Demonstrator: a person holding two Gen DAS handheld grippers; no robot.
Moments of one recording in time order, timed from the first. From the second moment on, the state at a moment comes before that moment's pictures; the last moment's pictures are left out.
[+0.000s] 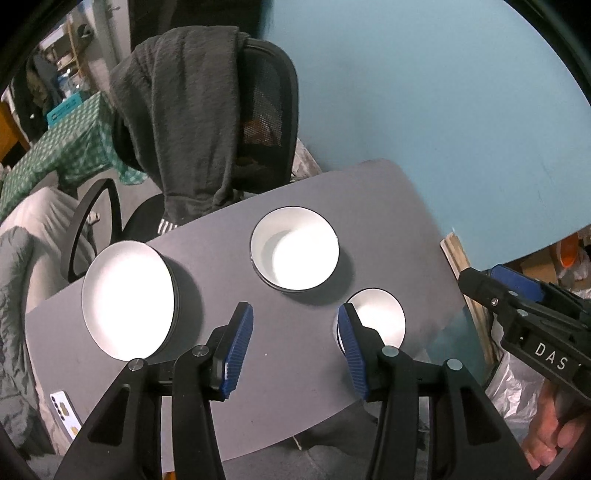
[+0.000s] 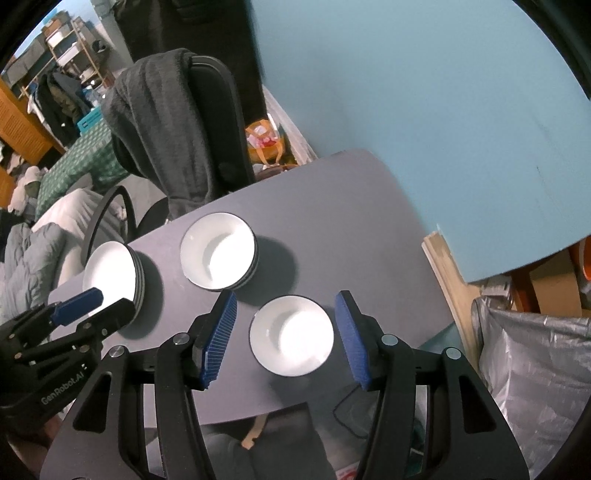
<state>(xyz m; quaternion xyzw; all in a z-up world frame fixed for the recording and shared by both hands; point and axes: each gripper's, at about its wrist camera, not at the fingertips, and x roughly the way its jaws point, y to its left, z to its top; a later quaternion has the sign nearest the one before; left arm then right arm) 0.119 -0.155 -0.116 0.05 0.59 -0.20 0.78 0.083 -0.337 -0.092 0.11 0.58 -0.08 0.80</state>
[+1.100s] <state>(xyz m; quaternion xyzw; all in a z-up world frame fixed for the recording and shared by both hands) 0.120 -0.216 -0.191 0.11 0.62 -0.23 0.74 0.052 -0.396 -0.170 0.17 0.62 -0.11 0.76</state>
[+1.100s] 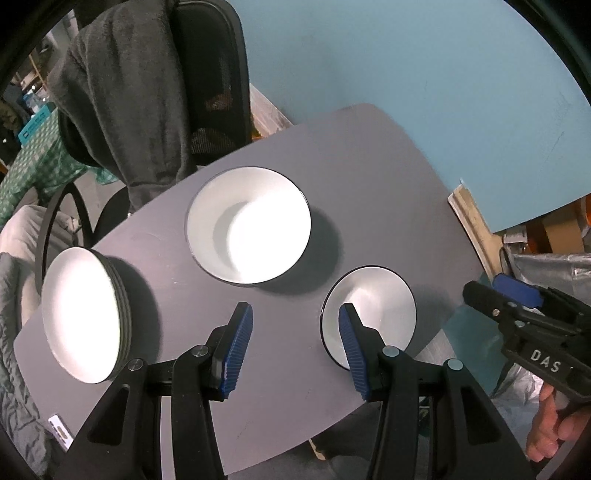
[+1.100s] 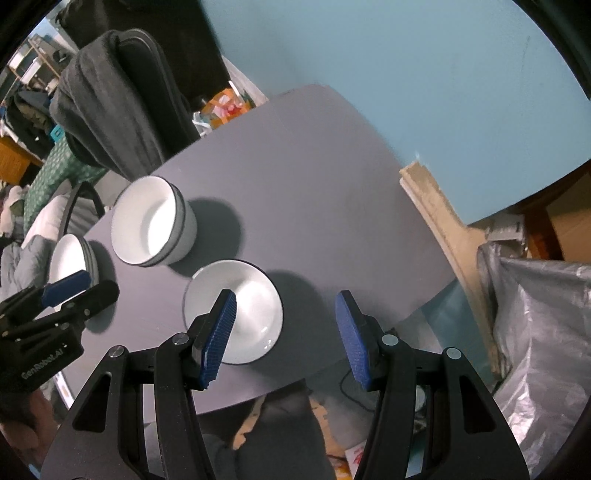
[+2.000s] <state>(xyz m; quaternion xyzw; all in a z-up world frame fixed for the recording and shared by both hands) 0.110 -0.238 -0.293 0.12 0.67 -0.20 0.70 0.061 -0.378 -0.286 0.12 0.68 -0.07 0.72</state>
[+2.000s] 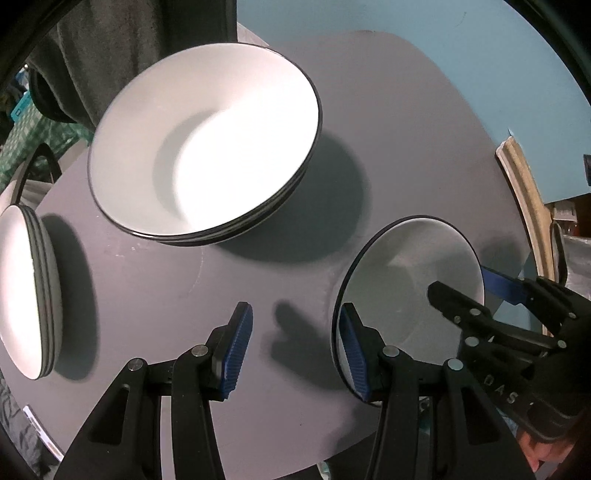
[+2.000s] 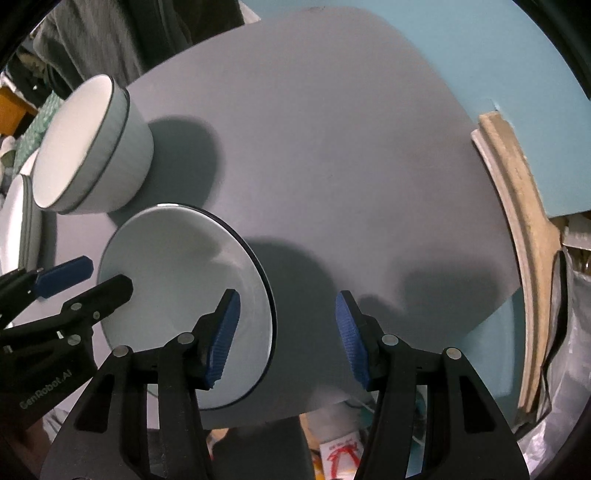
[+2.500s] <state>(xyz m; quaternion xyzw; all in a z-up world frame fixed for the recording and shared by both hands) 0.116 -0.239 -0.309 0.10 0.69 -0.23 0.68 0.071 -0.368 -0.300 0.12 0.69 -0.03 0.71</state>
